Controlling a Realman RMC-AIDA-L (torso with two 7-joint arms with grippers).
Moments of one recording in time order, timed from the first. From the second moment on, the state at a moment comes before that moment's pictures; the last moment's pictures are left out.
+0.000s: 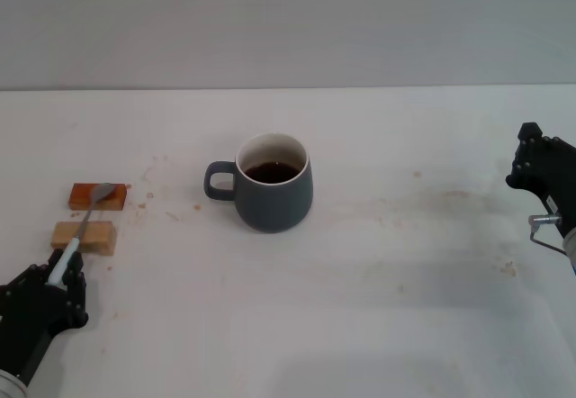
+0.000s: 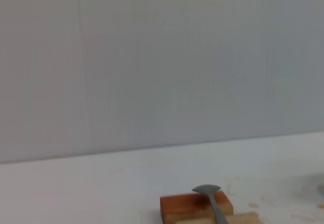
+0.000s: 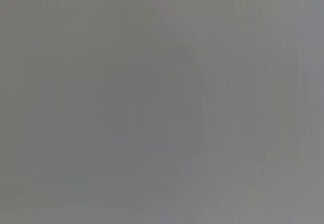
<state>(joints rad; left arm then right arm) -0.05 -2.07 -0.87 -0.39 2.54 1.06 -0.01 0.48 2.08 0.54 0.28 -1.90 -1.02 0.01</state>
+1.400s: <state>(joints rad) 0.12 -1.87 -1.11 -1.37 2.87 0.30 0.08 0.43 2.08 0.56 0.27 -1.90 -1.07 0.01</state>
